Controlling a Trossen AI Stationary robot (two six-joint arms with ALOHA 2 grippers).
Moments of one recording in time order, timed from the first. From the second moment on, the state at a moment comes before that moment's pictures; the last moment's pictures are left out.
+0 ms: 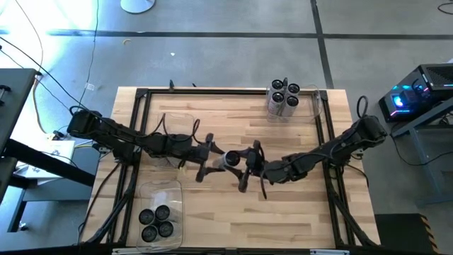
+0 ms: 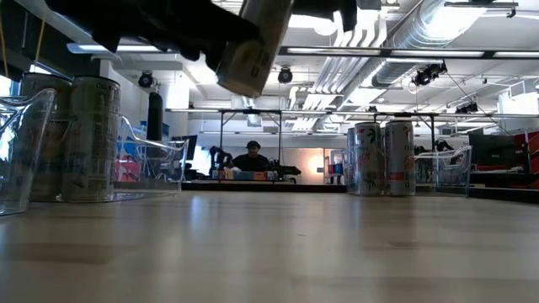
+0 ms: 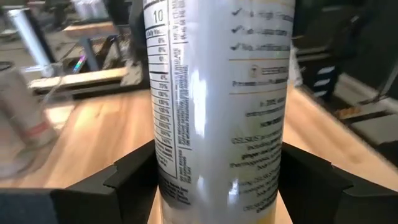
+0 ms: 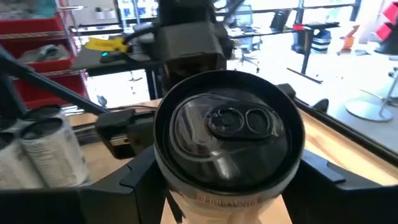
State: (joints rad) left arm -0.11 1.42 0.67 0.53 0.05 0.10; right arm 0.40 1.59 1.00 0.35 0.70 0.21
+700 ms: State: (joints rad) left arm 0.01 1.51 0.68 0.67 0.06 -0.11; right arm 0.39 1.58 0.98 -0.08 0.88 0.55
